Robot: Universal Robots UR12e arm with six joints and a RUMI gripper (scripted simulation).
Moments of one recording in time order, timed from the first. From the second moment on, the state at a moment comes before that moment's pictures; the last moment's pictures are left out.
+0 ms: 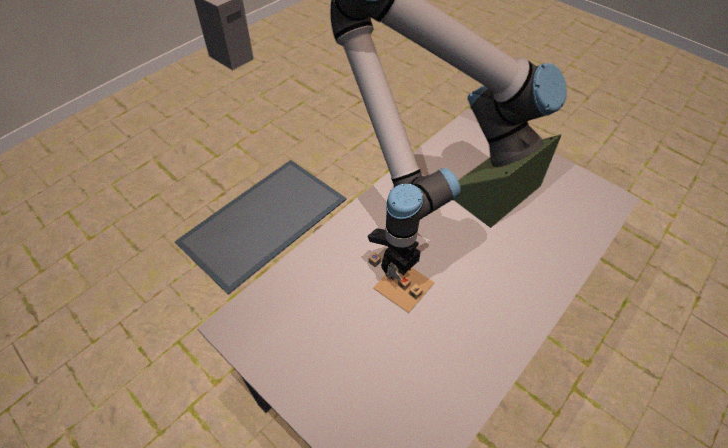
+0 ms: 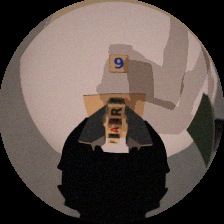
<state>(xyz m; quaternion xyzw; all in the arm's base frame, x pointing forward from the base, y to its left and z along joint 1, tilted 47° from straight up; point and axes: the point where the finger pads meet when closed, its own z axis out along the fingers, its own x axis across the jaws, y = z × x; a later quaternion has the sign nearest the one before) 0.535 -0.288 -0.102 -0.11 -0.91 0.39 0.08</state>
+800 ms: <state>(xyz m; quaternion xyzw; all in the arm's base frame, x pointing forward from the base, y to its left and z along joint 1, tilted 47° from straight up) 0.535 -0.289 -0.103 -0.11 -0.91 0.39 0.08</state>
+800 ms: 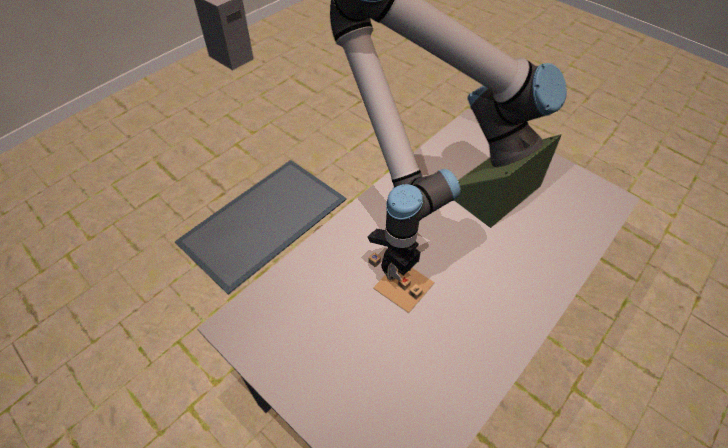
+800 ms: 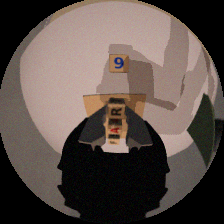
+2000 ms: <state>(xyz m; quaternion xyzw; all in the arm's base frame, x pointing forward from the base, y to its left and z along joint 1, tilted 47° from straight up) 0.534 -0.291 -0.105 -0.11 -0.91 0.39 0.08</state>
